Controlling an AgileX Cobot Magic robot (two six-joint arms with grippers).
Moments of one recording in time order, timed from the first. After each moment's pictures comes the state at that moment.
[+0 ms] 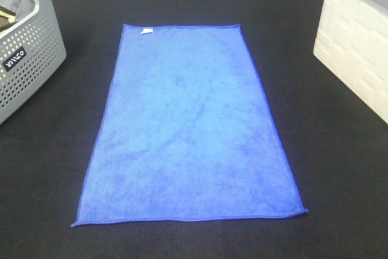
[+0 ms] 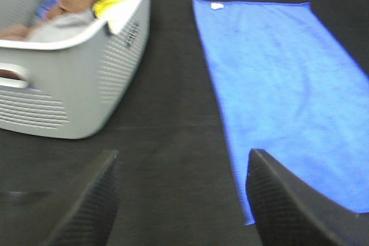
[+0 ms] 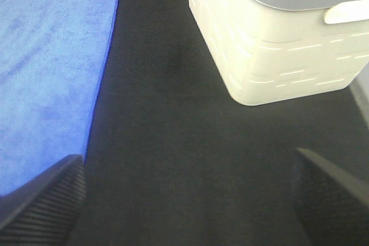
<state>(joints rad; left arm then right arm) -0.04 0.18 -0.52 -0.14 0.86 -0.02 0.02 0.19 -0.53 0.01 0.93 -0.01</state>
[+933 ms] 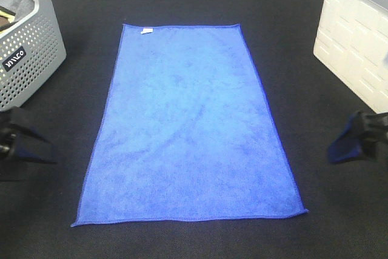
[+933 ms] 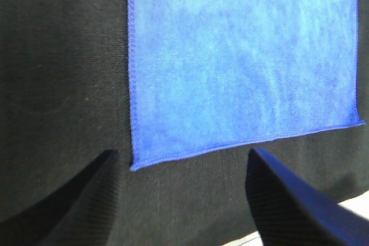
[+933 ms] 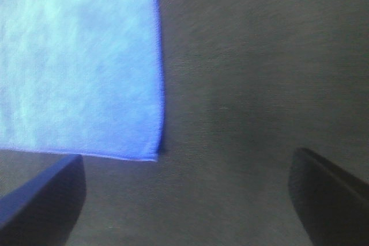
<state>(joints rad) -0.04 1.38 -0.52 -1.00 0.62 0.58 0.02 1.24 -0.54 0.51 0.60 -0.28</state>
